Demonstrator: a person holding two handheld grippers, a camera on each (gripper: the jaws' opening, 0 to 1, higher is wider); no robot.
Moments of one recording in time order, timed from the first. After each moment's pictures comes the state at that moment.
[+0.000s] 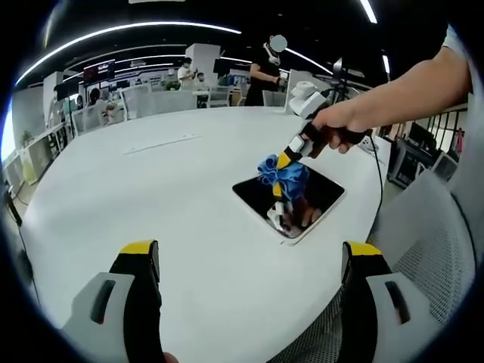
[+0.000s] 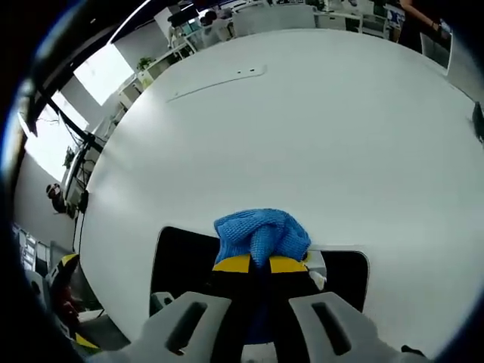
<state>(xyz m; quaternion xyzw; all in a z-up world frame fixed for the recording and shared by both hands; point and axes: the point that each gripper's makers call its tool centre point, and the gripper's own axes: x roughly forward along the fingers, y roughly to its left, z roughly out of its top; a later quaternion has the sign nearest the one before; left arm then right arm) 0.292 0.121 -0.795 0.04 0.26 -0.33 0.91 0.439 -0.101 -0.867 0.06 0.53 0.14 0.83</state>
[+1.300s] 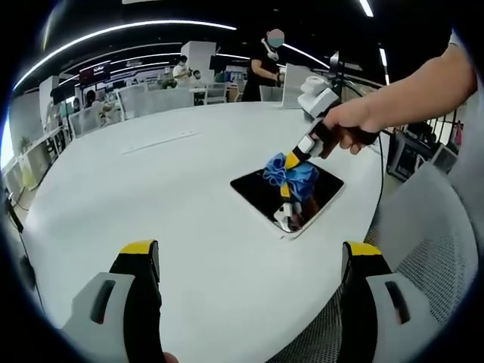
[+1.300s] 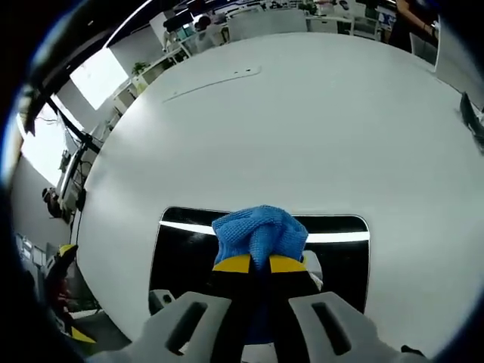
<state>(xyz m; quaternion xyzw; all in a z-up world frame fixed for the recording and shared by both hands) 0.290 0.120 -0.800 0.06 0.27 -0.33 0.90 0.405 -0.099 -0.869 0.06 0.52 0.12 0.84</state>
